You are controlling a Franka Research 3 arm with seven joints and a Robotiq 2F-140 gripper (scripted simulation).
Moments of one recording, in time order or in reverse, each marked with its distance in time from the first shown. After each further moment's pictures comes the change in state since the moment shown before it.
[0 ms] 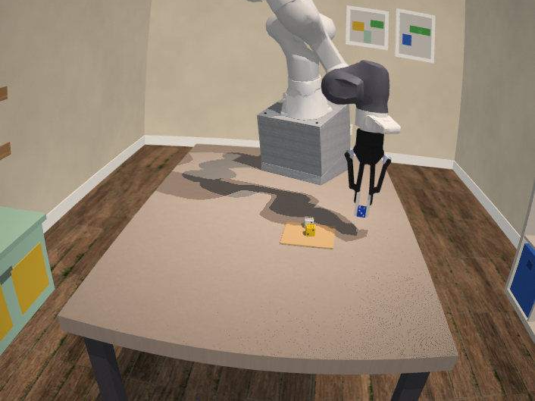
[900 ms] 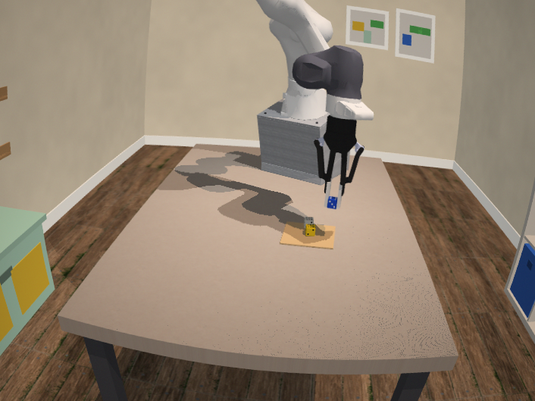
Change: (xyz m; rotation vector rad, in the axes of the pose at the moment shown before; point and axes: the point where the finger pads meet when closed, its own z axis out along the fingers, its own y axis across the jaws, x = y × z) arm 0.052 0.077 -0.032 -0.021 0.010 -0.017
